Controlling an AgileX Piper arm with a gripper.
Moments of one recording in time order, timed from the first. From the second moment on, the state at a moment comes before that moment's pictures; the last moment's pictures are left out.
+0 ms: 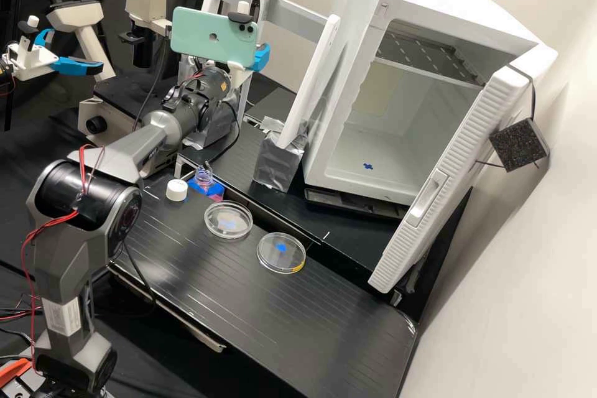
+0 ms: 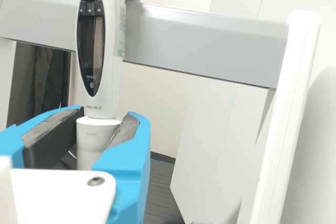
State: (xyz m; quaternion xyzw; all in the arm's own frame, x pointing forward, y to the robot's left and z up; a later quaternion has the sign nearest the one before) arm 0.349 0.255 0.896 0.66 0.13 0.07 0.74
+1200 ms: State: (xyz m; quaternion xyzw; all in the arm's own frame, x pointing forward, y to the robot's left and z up) arm 0.341 0.265 0.909 0.67 0.12 0.07 0.73
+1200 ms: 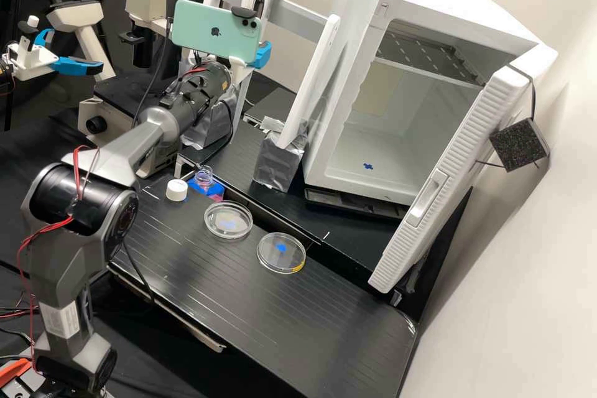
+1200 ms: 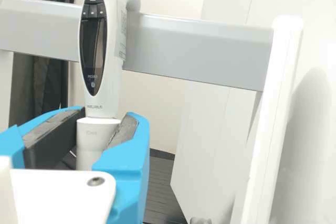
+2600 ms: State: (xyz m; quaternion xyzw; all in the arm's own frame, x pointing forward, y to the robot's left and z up) arm 0.240 0.222 0.931 0.73 0.08 0.18 0.66
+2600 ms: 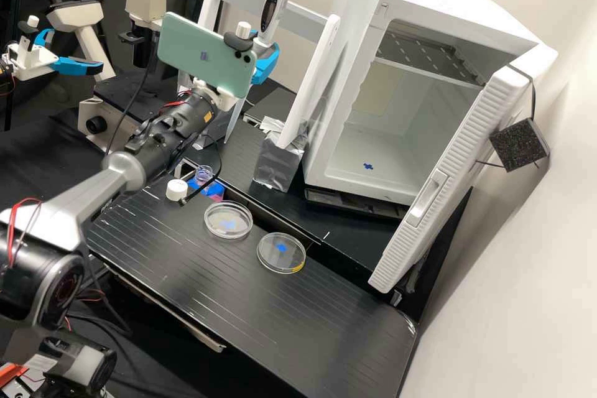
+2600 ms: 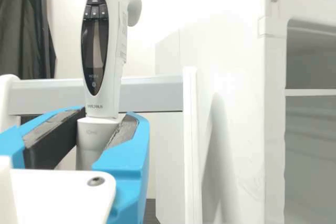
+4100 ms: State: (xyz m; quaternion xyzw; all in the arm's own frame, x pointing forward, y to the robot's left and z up) arm 0.226 0.194 0.860 0.71 0.05 0.19 0.68
